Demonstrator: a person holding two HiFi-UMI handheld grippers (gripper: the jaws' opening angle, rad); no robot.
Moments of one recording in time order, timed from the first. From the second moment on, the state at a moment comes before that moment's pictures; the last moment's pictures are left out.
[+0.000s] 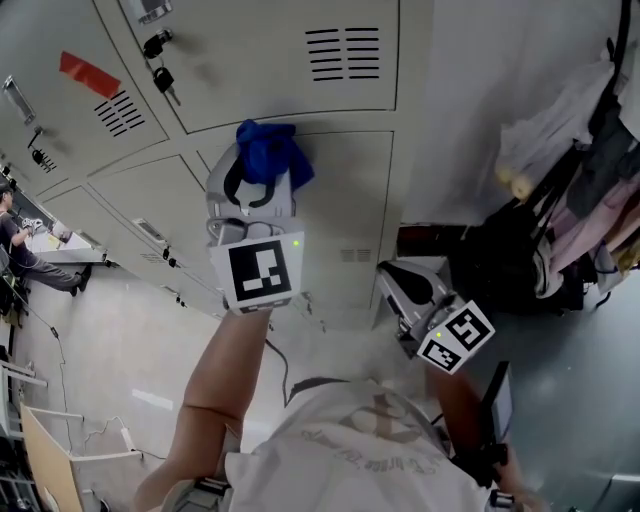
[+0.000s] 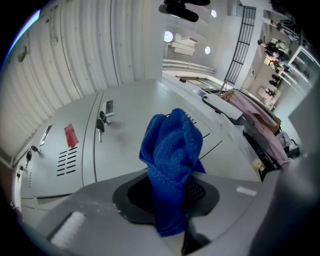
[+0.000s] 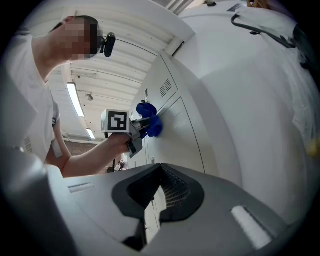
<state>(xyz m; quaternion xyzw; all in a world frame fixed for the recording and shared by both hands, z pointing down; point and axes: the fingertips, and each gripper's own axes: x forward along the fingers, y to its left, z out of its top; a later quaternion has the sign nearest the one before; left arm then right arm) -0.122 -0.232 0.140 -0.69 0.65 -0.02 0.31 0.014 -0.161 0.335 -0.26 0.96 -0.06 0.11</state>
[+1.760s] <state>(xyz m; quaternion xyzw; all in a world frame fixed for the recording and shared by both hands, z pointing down) 0.083 -0.246 0.203 -0.70 0.48 -0.20 0.48 0.078 -0.150 0.361 -0.31 0.94 -0.11 0.13</state>
